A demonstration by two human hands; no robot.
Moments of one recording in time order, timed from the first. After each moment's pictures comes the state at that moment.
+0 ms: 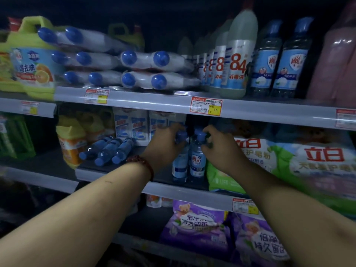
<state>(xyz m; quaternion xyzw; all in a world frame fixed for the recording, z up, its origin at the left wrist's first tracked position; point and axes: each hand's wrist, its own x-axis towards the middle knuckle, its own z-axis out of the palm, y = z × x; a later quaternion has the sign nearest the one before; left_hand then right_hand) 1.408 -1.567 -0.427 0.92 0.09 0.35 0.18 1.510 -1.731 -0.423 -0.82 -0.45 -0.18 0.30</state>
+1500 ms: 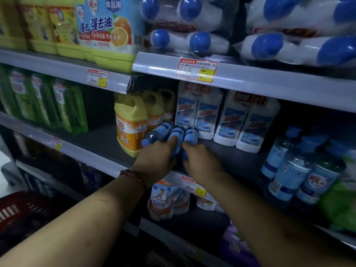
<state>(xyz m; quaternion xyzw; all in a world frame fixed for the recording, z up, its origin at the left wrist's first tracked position) 1.301 -1.351 -0.521 0.95 0.24 0.23 0.02 1.410 -1.458 -0.505 -0.83 -0.54 -0.09 0.11</state>
